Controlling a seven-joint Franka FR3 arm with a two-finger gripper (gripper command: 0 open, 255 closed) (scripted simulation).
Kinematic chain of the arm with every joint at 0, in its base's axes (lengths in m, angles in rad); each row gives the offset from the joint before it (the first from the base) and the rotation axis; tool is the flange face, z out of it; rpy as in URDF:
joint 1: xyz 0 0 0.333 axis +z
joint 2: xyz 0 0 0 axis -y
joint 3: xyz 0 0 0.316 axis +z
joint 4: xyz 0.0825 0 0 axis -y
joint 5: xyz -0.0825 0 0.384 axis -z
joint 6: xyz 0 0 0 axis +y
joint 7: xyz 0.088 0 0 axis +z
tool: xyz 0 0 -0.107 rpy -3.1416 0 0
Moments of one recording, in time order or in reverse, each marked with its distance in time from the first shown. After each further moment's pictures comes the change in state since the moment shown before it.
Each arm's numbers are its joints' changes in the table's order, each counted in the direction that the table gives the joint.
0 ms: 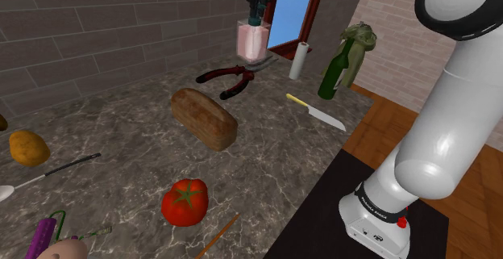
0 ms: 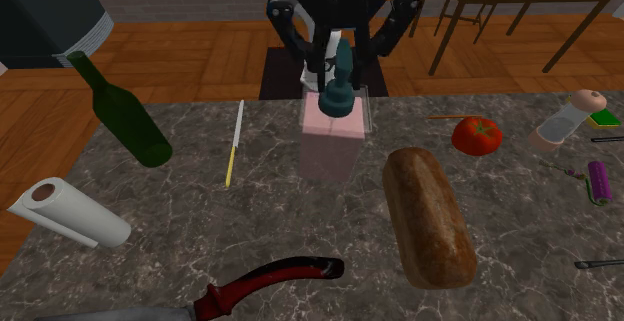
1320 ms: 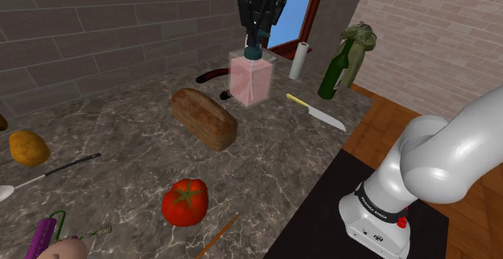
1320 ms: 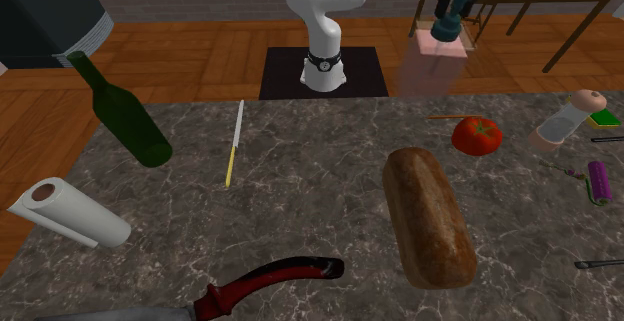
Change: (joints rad) arm 0.179 0.485 0.198 -0.564 -0.041 -0.097 -0.364
